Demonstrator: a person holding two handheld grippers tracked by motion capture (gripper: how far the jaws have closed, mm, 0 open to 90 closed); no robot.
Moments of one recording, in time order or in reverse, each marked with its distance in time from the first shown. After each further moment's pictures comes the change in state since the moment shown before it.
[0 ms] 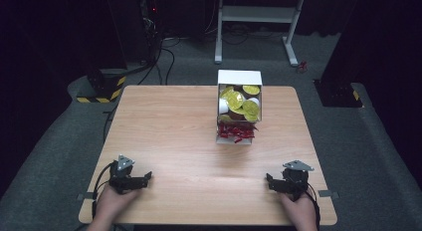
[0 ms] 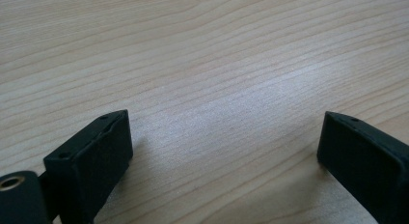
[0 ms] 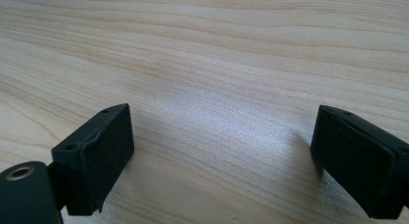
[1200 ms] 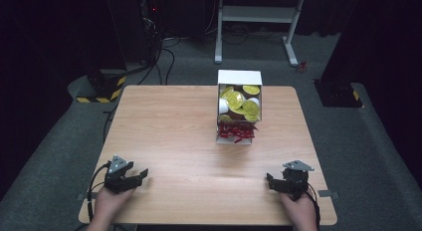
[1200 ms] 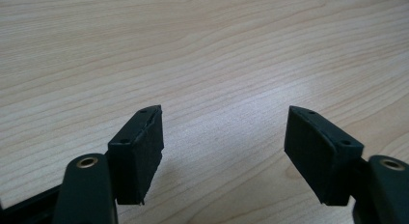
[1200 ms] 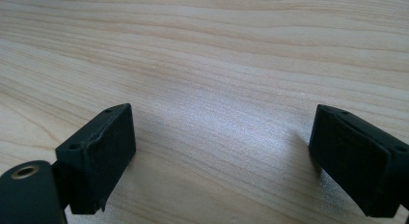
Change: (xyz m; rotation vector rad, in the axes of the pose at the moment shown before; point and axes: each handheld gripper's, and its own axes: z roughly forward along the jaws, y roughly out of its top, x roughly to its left) left arm 0.006 0.000 -0.019 -0.099 -0.076 -0.035; right arm -0.001 0.000 0.000 -0.008 -0.005 -0.003
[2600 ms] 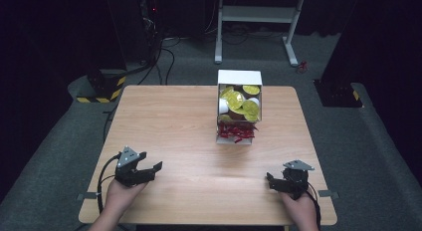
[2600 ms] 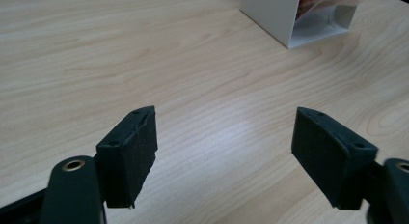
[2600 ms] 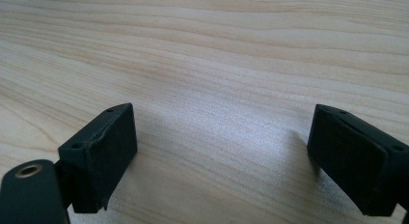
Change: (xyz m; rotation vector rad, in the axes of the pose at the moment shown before) left arm -0.046 0.052 -0.007 -0.099 -0.090 0.061; right arm 0.000 0.001 0.001 0.001 0.003 0.008
